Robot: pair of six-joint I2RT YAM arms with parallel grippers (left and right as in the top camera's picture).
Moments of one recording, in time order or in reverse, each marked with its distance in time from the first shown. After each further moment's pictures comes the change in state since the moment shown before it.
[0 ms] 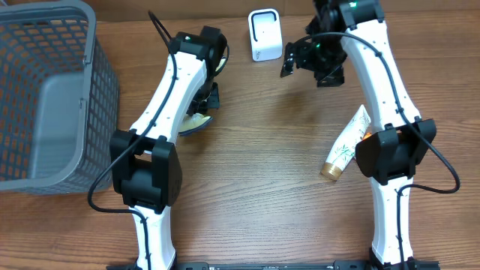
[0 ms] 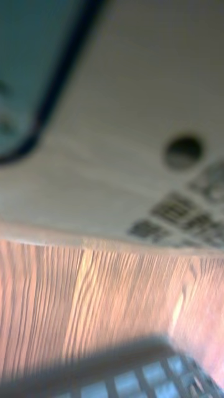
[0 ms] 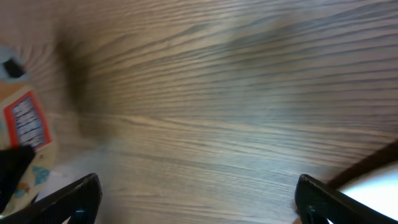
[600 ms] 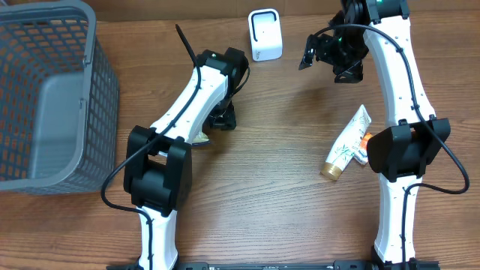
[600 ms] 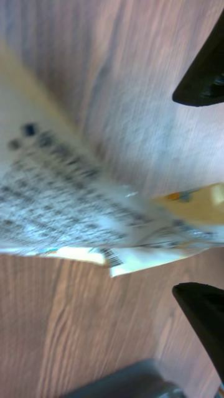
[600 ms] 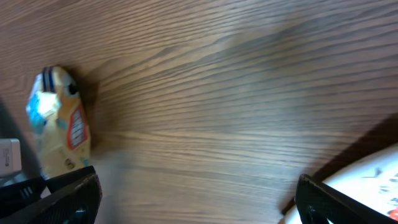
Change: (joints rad) left arm -0.084 0.008 -0.110 0.027 0.040 -0.071; right arm -0.085 0.000 0.000 0.000 -0.025 -0.001
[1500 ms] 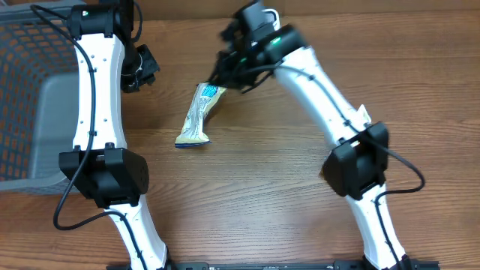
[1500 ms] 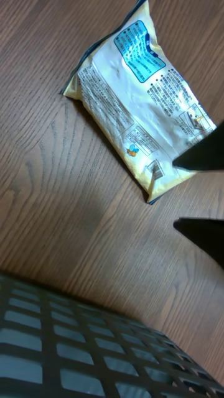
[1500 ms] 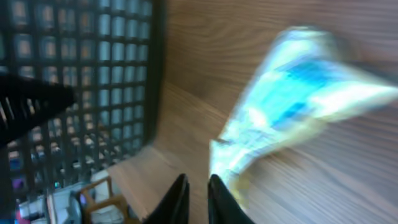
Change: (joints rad) left arm 0.433 -0.001 0.496 -0.211 0.201 0.018; right arm 0.417 0.000 -0.190 0.642 -0.291 0.192
